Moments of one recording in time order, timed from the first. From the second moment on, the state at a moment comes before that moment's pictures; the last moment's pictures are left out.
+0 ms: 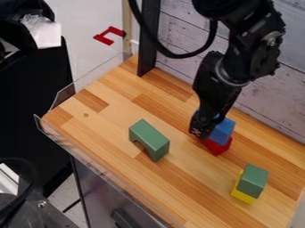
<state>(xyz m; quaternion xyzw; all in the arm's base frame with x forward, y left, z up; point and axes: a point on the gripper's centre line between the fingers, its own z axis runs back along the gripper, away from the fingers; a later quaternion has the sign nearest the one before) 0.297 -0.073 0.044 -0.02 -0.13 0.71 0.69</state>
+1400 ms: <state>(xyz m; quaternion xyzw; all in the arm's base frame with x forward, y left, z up) 0.316 -0.060 0.015 -0.01 -0.08 0.77 0.64</state>
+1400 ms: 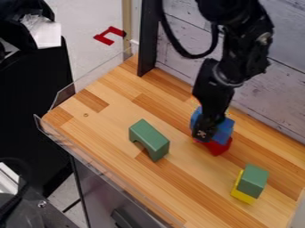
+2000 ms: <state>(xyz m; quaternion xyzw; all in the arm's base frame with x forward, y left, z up) 0.317 -0.058 0.003 0.00 -0.08 0.76 0.65</state>
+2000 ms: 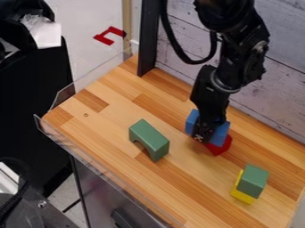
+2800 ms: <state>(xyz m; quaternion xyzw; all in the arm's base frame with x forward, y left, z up) 0.270 -0.027 0.033 0.01 -0.05 0.60 0.79</state>
